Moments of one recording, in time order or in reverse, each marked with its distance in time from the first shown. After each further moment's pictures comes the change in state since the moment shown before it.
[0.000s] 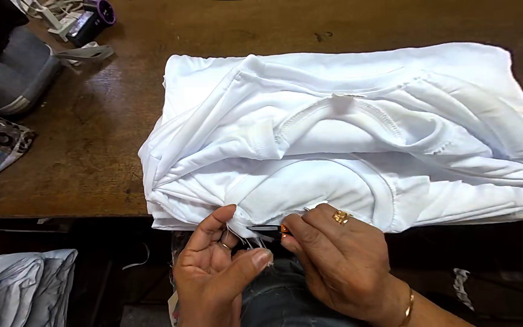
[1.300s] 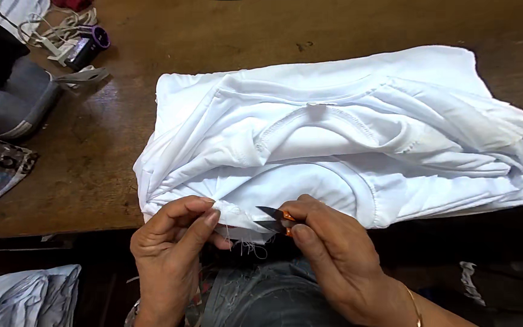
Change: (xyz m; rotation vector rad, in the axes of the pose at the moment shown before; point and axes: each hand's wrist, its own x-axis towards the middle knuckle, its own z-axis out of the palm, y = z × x) left_hand 0.049 0.029 -0.019 0.284 -0.320 0.274; right_hand 0.010 0.000 -0.009 0.414 0.000 0.241
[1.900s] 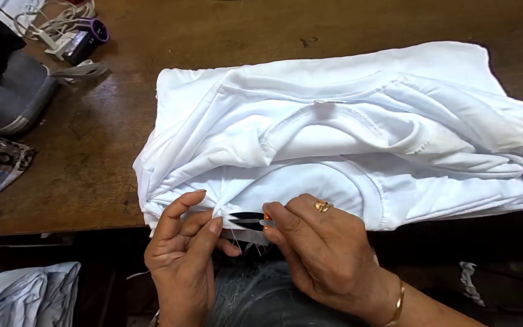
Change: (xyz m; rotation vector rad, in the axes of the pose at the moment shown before) left_hand -0.016 -0.013 0.013 -0.097 0.178 -0.054; right_hand 0.011 -0.001 0.012 -0.407 0.027 -0.229
